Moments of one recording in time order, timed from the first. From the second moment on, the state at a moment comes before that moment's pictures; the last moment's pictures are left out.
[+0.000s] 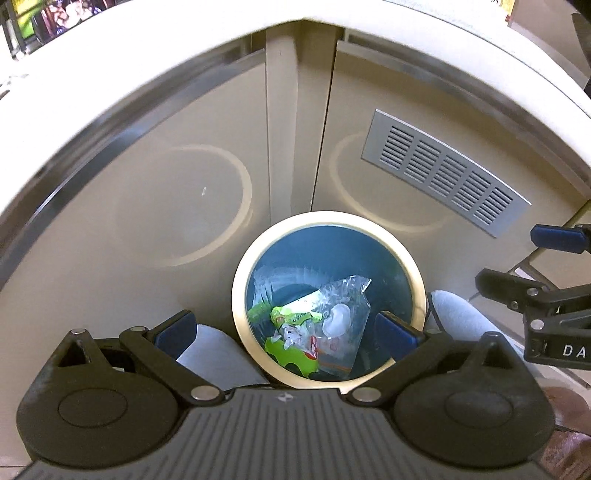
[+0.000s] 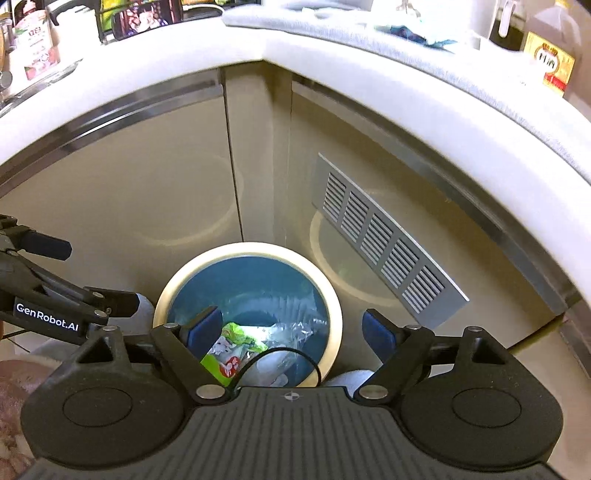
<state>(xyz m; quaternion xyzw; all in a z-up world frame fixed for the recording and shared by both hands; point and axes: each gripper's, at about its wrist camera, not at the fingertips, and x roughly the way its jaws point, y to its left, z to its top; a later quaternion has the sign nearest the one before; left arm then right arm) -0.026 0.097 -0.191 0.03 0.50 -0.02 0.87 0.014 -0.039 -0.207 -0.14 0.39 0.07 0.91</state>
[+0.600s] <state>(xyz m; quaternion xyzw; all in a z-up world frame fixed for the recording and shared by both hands) -0.038 0.083 -0.179 0.06 0.46 -0.02 0.88 0.002 -0.043 -0.204 -0.13 0.38 0.06 0.91</state>
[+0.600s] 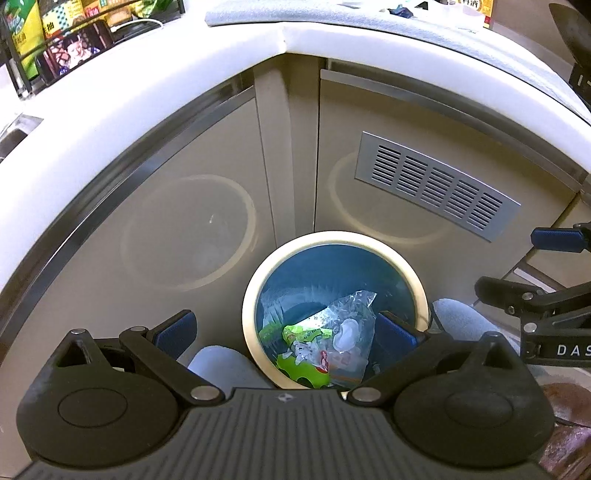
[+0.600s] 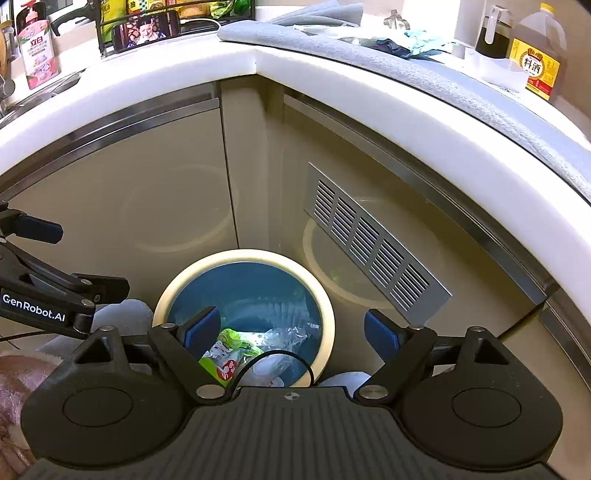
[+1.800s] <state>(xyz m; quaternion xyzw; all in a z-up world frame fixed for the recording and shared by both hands) -0.021 0.076 -0.121 0.08 0.39 -0.02 0.92 0.002 -0.063 -0.158 -0.09 0.30 0.06 0.95</state>
